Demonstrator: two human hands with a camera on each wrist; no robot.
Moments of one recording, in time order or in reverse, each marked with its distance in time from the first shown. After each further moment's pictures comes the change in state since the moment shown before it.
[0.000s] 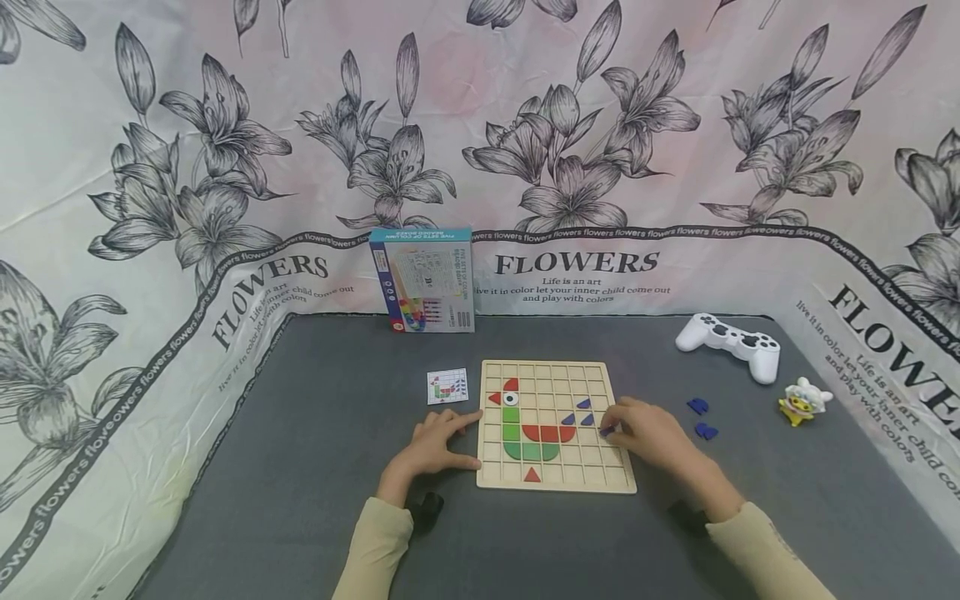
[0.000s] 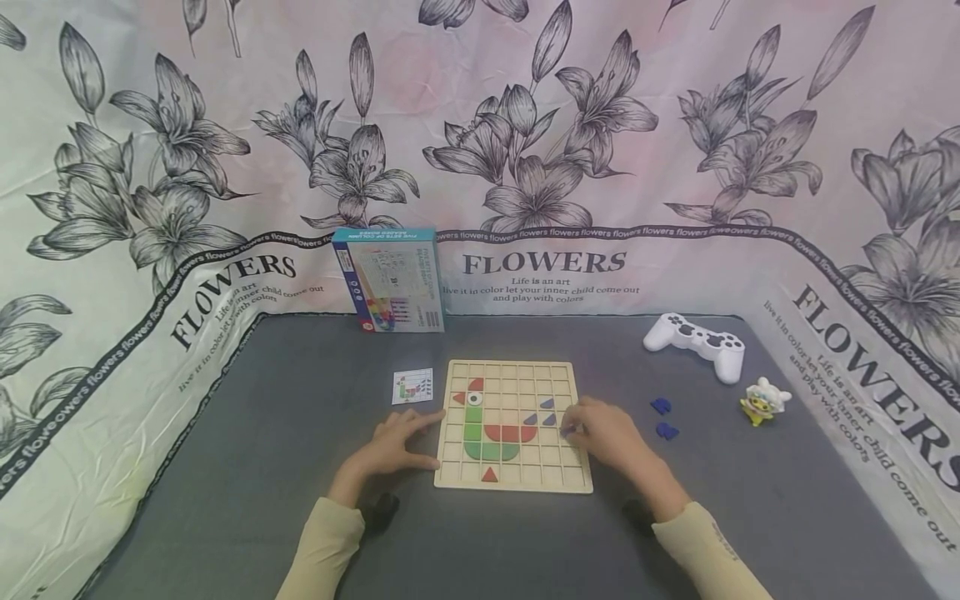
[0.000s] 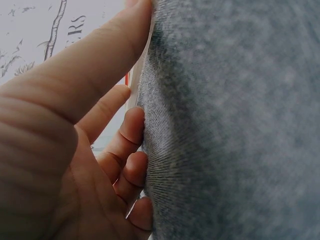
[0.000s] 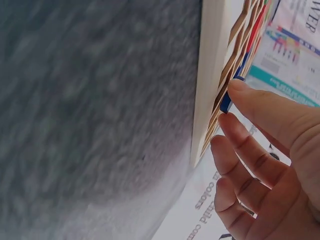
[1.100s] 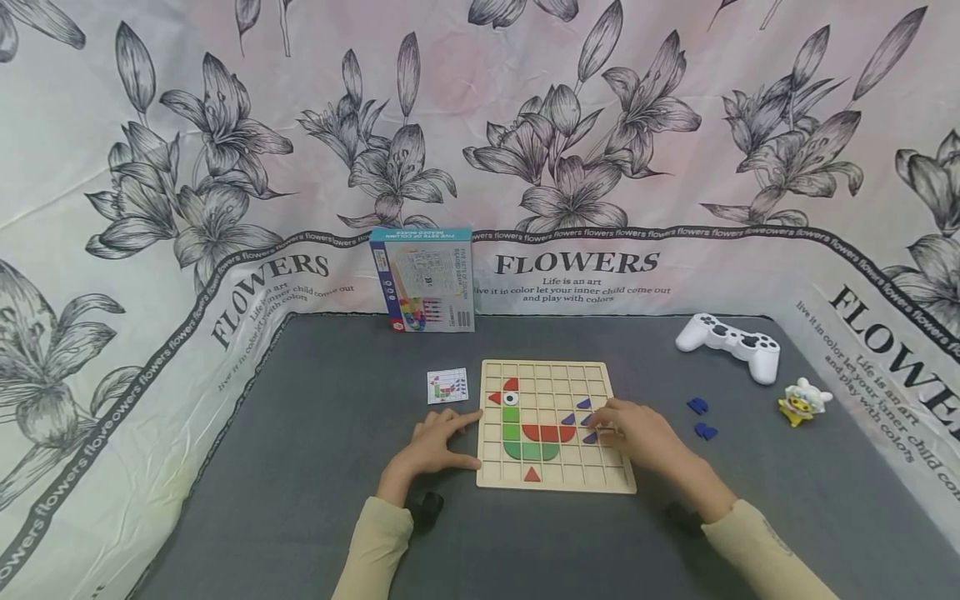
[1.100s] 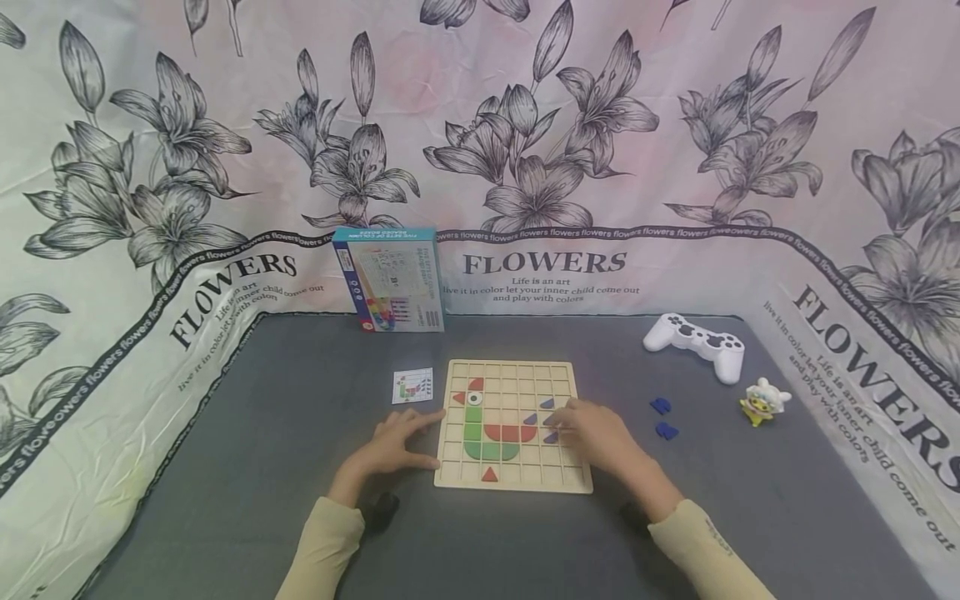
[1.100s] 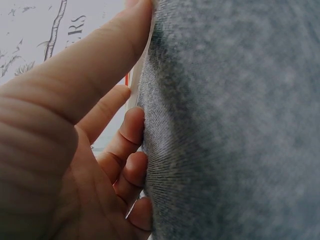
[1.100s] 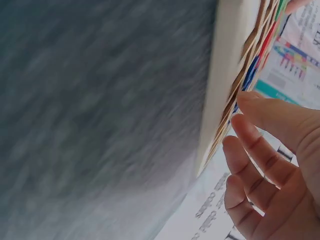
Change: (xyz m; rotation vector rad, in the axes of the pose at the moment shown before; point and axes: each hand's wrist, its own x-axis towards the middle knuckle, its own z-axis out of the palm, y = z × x) left_hand 0.001 -0.002 0.000 0.013 -0.003 0.004; right_hand 0.004 -0.010 0.005 -0.024 0.009 -0.042
